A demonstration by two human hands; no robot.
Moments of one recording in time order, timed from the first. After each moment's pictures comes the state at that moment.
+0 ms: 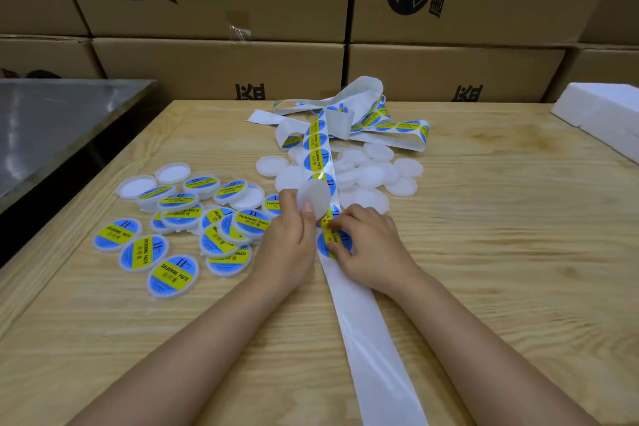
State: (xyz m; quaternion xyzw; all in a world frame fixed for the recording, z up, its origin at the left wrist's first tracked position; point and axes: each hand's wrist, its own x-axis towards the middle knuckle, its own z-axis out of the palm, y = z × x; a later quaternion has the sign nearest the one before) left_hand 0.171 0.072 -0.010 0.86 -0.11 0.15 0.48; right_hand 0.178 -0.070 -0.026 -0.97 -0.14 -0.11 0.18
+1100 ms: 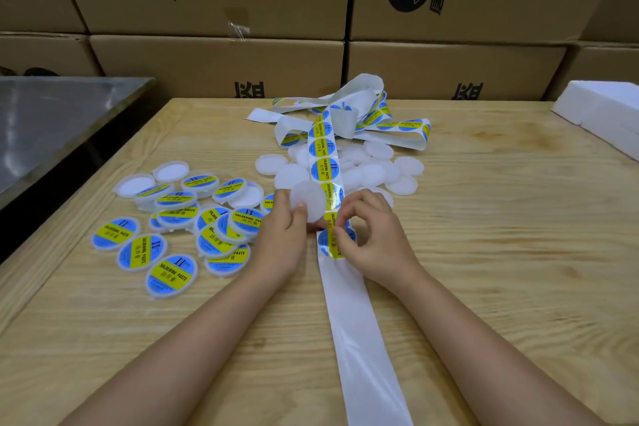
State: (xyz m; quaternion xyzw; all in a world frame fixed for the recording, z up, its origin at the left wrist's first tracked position) left_hand 0.191 0.077 -0.021 0.81 -0.04 0.09 0.57; right_hand 0.170 -0.068 -0.015 -0.85 -0.18 -0.24 0.43
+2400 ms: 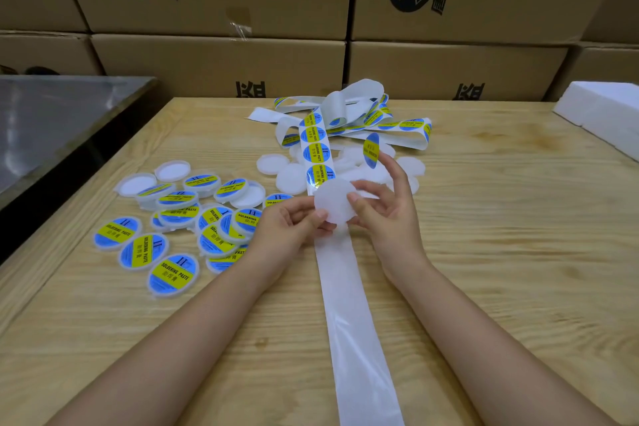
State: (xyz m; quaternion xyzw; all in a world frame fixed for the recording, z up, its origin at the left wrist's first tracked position) left_hand 0.188 0.083 -0.014 0.64 -0.11 -0.04 0.76; right_hand 0.180 -0.067 -0.009 -0.64 -0.05 -0.17 0.75
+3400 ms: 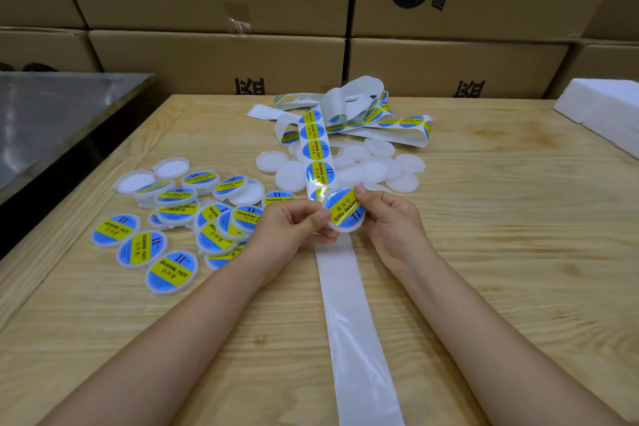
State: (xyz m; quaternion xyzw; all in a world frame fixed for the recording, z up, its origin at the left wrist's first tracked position) left_hand 0.187 0.083 -0.012 0.64 -0.12 -0.07 0.75; right_hand 0.184 -0.070 -0.006 -0.53 0.03 -0.03 0.85
